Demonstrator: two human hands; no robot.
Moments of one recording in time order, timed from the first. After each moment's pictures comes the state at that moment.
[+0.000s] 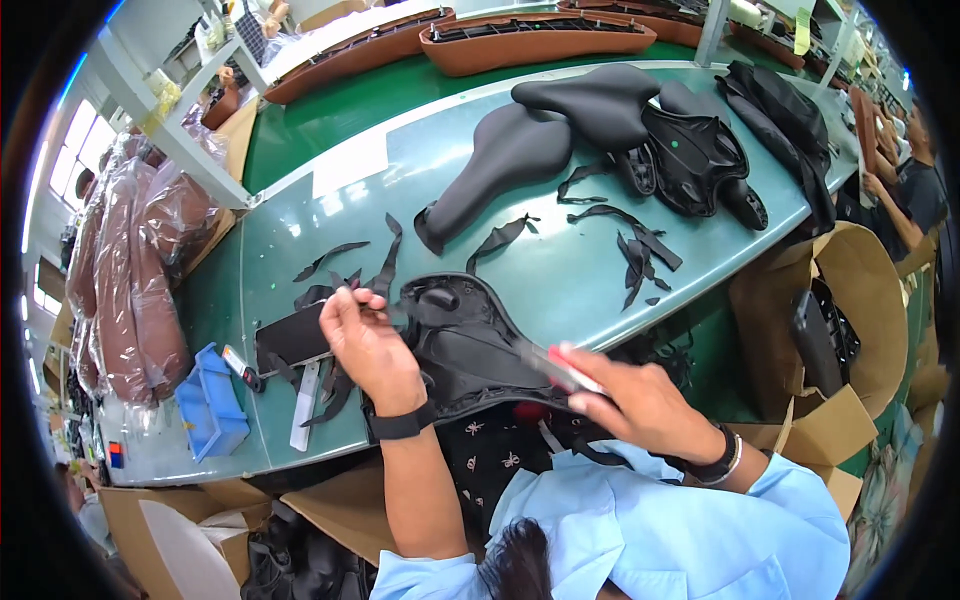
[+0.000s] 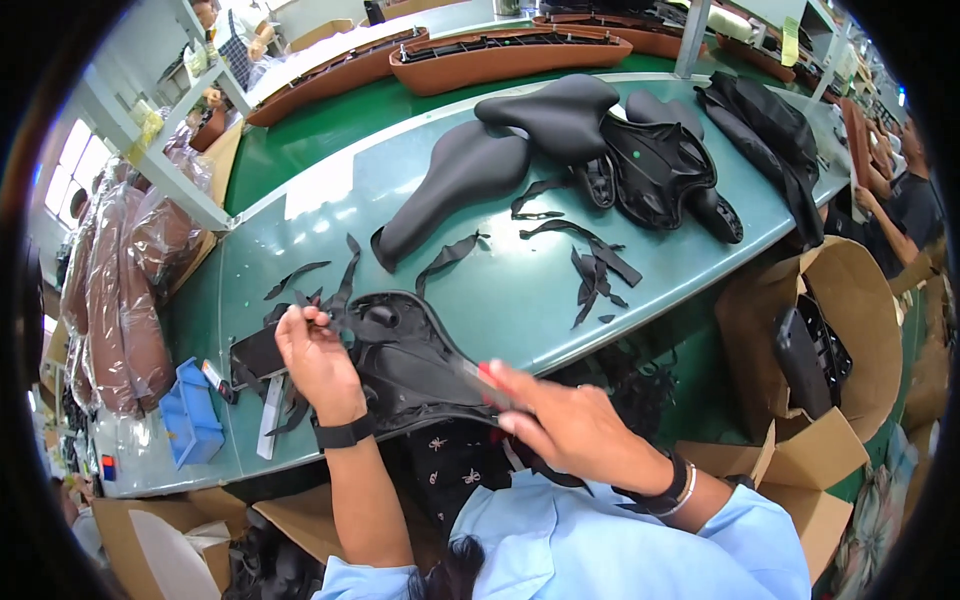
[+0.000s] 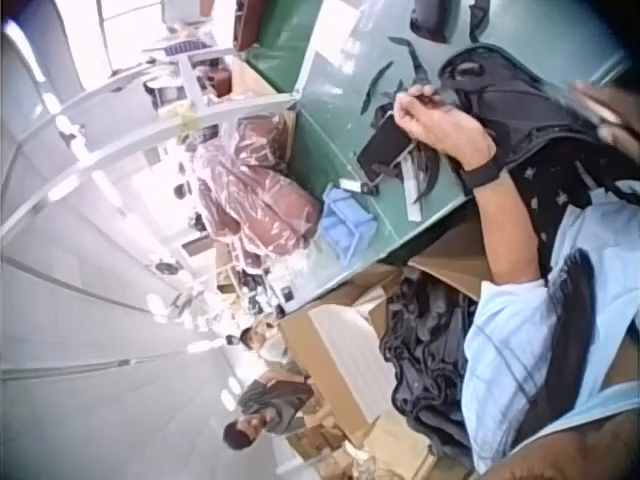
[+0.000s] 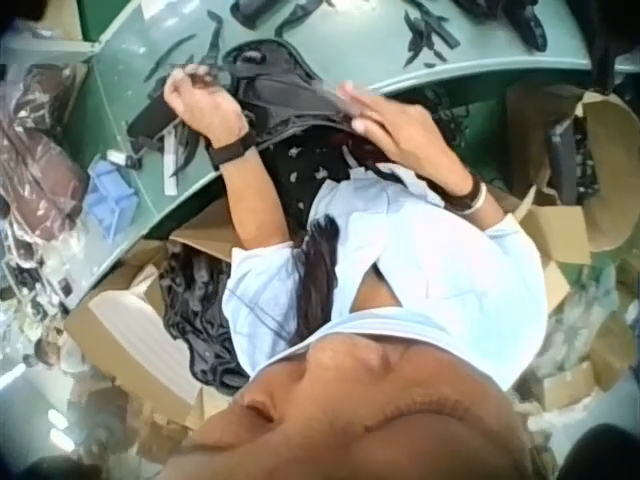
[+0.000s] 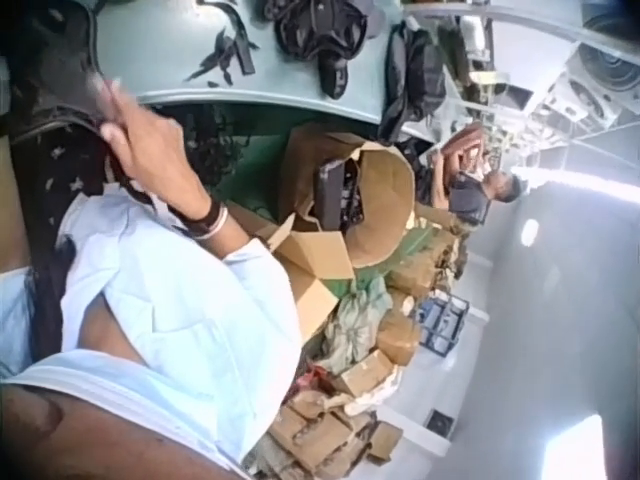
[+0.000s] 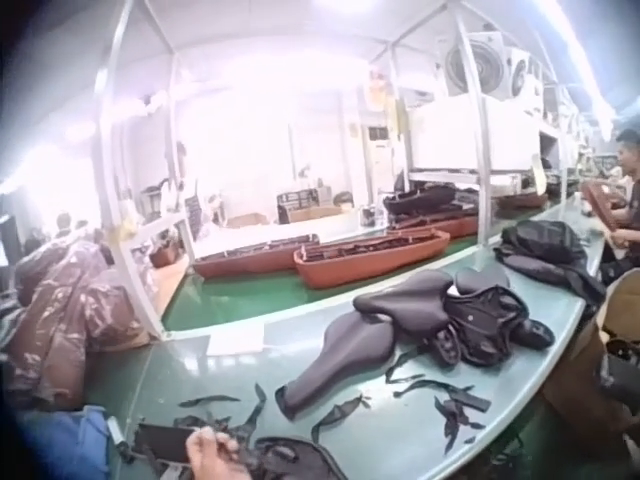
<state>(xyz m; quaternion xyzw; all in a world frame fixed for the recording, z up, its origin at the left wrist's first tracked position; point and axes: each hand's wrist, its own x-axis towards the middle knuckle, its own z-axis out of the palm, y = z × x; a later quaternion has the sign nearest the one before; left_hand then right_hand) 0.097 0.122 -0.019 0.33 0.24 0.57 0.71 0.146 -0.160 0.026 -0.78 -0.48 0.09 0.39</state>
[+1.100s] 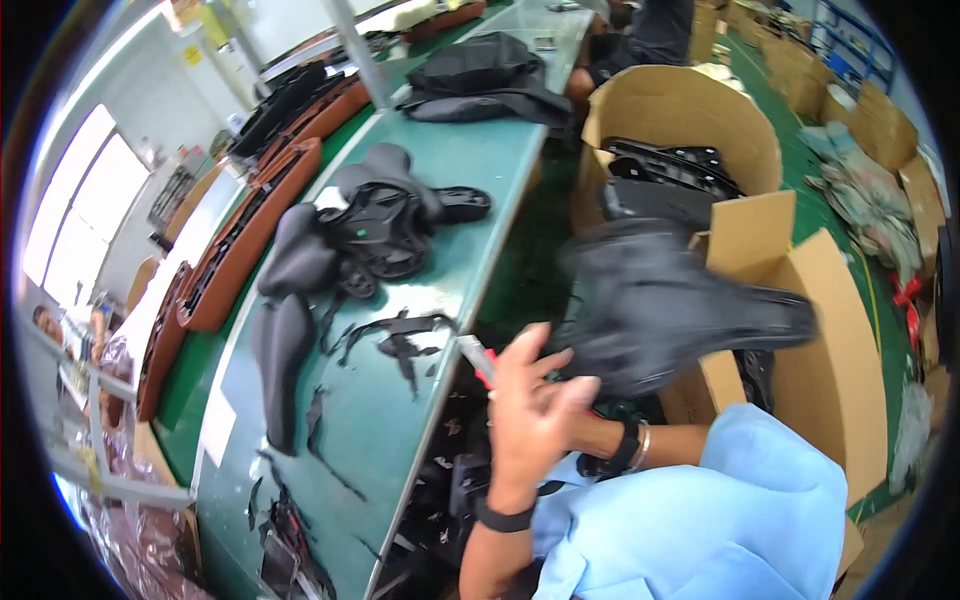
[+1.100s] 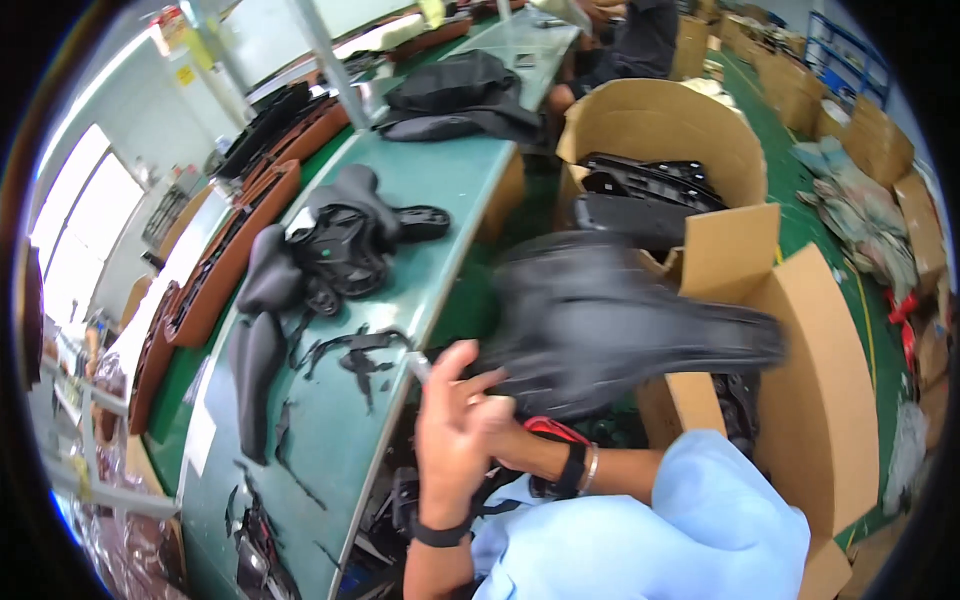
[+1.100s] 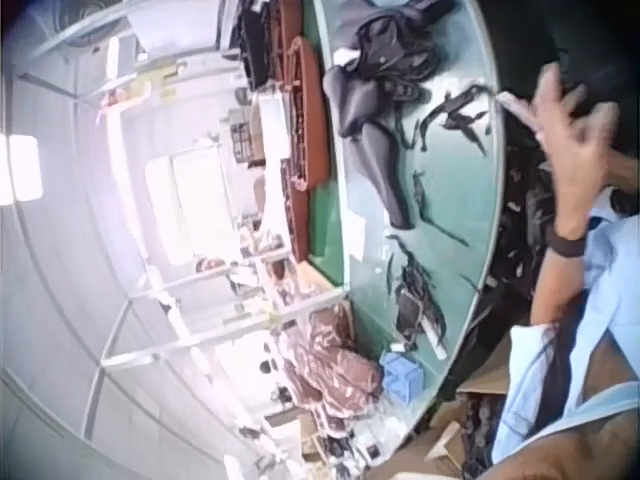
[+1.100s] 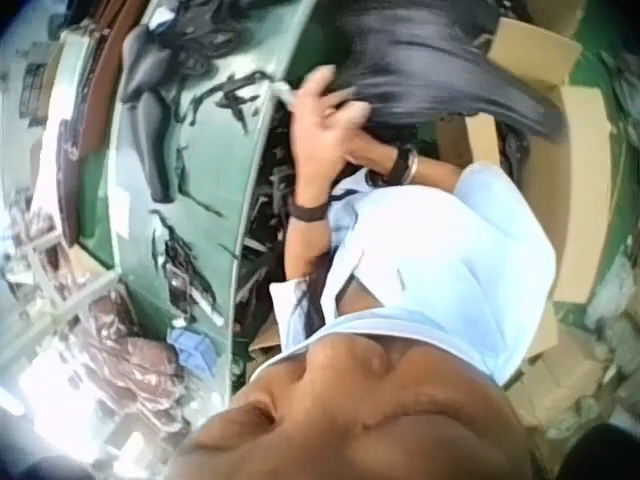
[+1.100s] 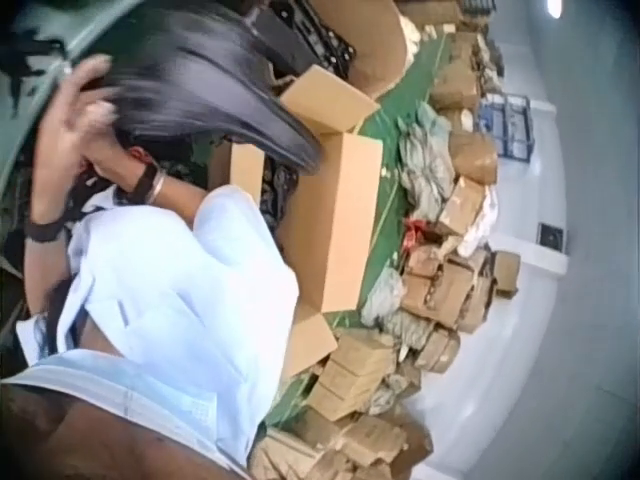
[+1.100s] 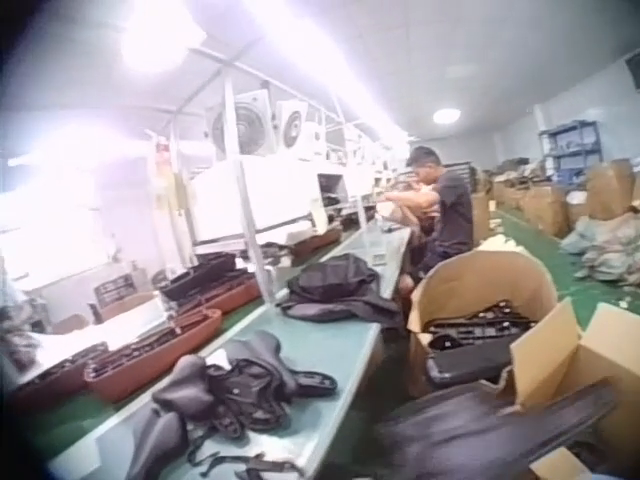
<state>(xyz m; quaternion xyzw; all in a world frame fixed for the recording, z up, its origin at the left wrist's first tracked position) 0.130 -0.178 0.031 0.65 -0.14 -0.09 0.74 0.141 -0.224 -0.104 -0.44 -0.07 -0.15 0.88</state>
